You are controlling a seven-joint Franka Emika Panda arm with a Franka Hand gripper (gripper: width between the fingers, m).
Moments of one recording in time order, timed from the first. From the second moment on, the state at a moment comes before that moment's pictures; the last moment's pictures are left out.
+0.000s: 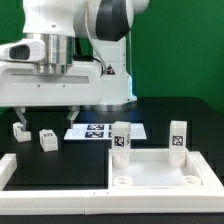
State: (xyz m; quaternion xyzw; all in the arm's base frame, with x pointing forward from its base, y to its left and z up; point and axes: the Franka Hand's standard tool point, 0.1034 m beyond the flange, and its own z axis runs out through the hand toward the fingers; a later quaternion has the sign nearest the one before) arm 0.536 -0.126 0.089 0.97 0.25 0.04 0.05
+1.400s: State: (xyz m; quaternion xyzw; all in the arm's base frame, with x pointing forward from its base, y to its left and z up) arm 0.424 -0.126 0.029 0.93 0.24 -0.27 0.02
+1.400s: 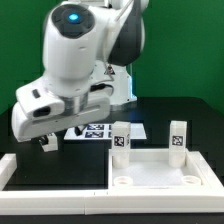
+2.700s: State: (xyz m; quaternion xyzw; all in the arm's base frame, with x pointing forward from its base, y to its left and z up) arm 0.381 -0.143 0.015 0.91 0.19 -0.36 0.04
